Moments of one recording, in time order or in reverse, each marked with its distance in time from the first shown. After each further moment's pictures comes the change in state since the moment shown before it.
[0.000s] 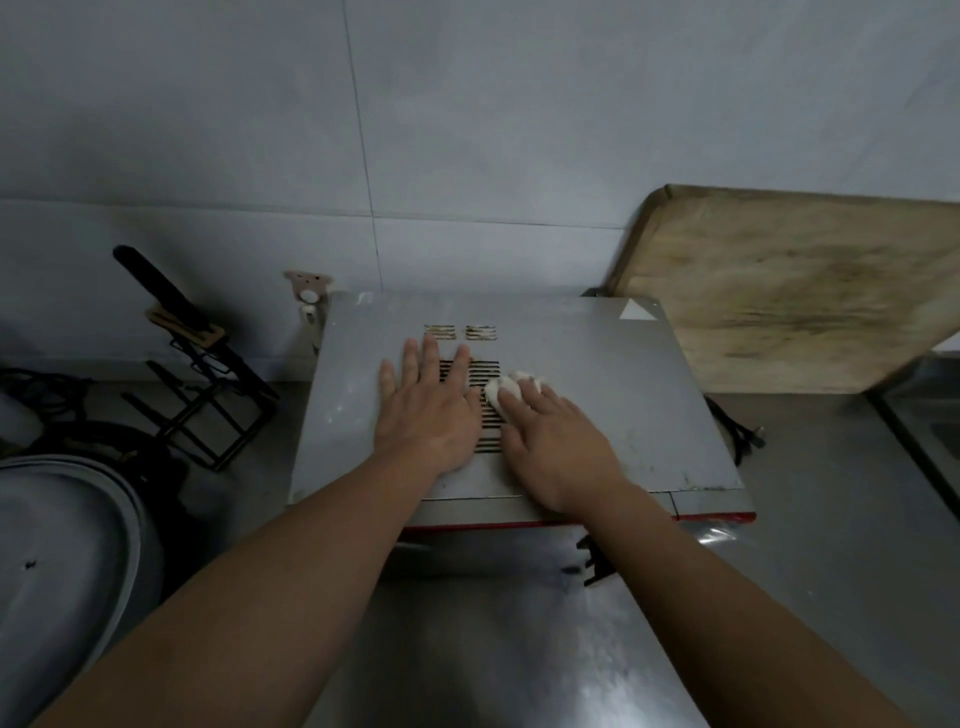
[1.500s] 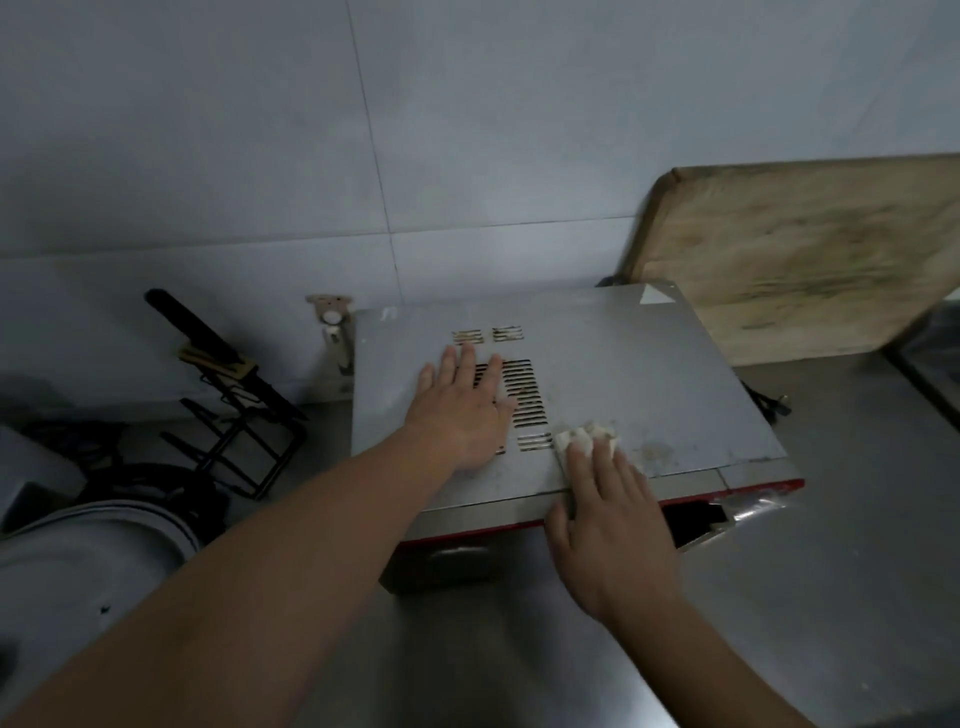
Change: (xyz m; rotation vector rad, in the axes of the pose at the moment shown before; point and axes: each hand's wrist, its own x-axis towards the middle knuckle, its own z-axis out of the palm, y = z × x) left_hand 0.011 -0.030 -0.020 0.109 -0.213 0.234; right_hand -0.081 -0.064 0.033 -0.010 0.090 0.341
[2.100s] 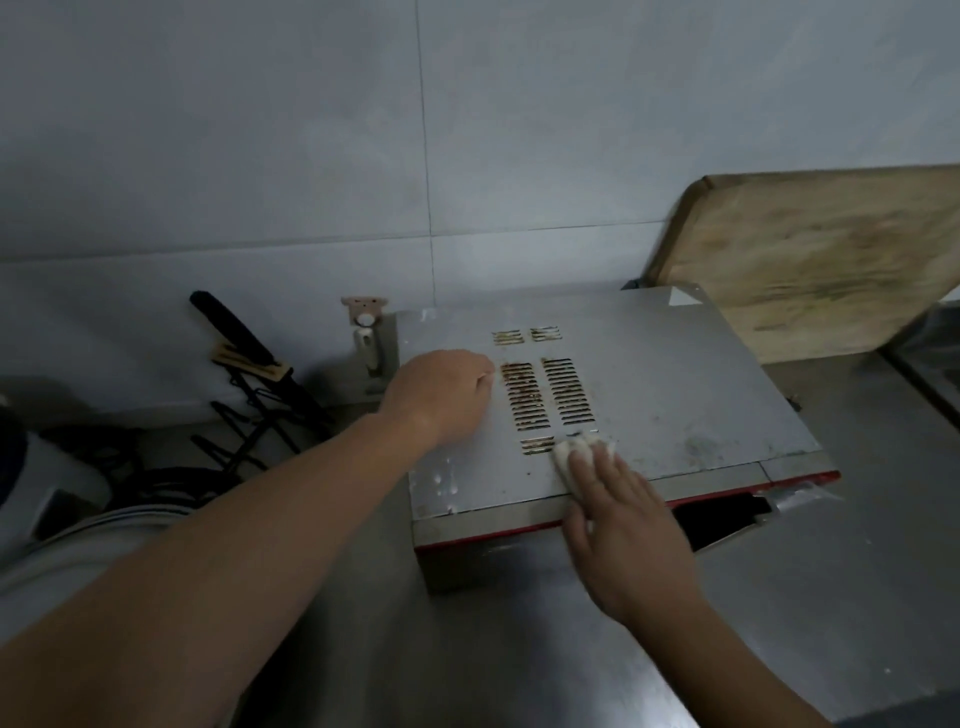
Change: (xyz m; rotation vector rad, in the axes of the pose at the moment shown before) left_hand -0.035 -0.074 -0.045 -0.163 0.265 0.149; right_hand -0.008 -0.041 0.009 0.007 0.091 -0.099
